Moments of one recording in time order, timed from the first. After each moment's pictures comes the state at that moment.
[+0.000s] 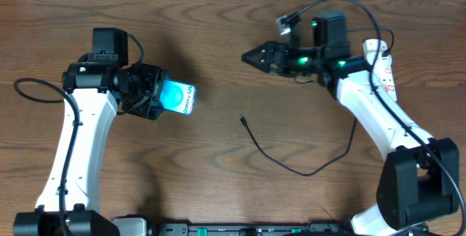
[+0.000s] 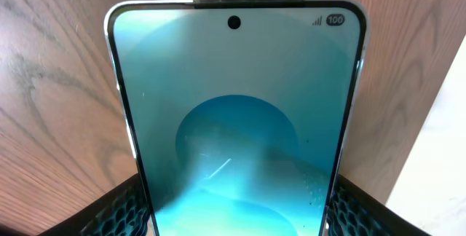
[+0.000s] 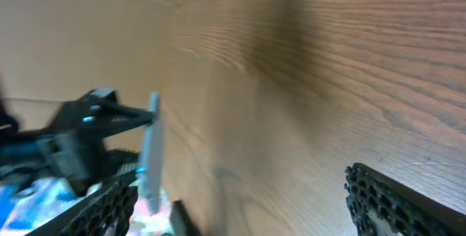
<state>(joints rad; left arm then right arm) 0.02 1.47 1.29 -1.07 0.36 -1.30 0.28 1.74 1.25 -0.24 -0.88 0.56</state>
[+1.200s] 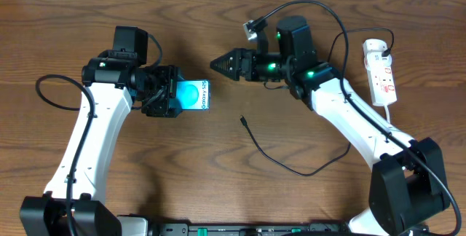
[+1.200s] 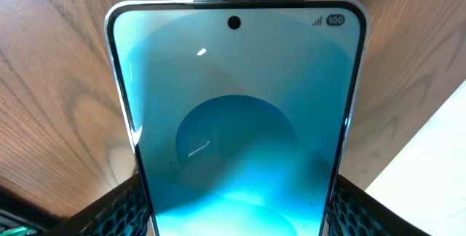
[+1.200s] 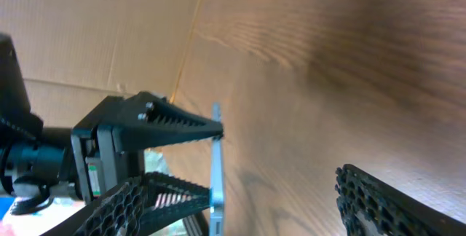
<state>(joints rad) -0.08 1.52 1.29 -1.05 0.40 -1.59 0.46 1.74 1.25 -0.09 -0.83 0.69</state>
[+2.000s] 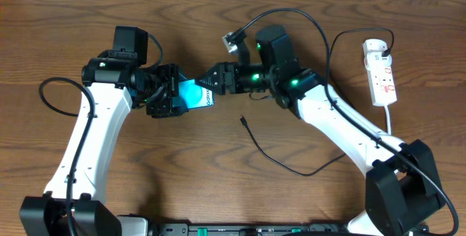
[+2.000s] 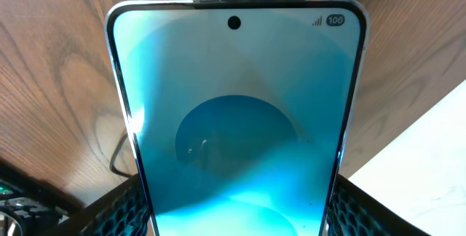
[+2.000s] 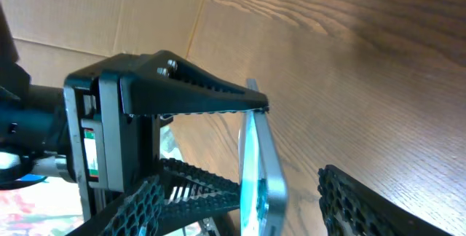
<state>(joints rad) -0.08 1.52 1.29 -1.05 0.47 -1.71 0.57 1.74 1.25 -0.10 -0.81 0.70</state>
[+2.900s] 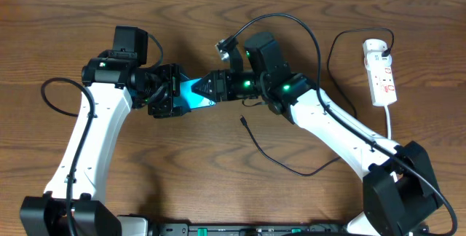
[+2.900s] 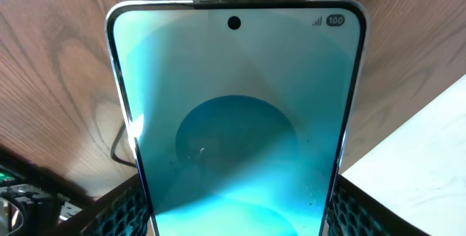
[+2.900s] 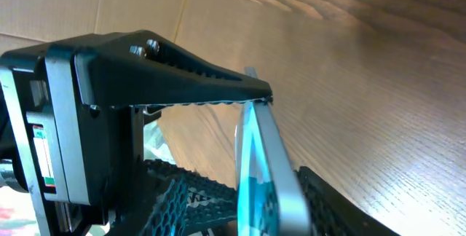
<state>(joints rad) -0.08 1.52 1.29 -1.05 0.51 -1.72 0.62 1.74 1.25 -0.14 -0.74 0.69</state>
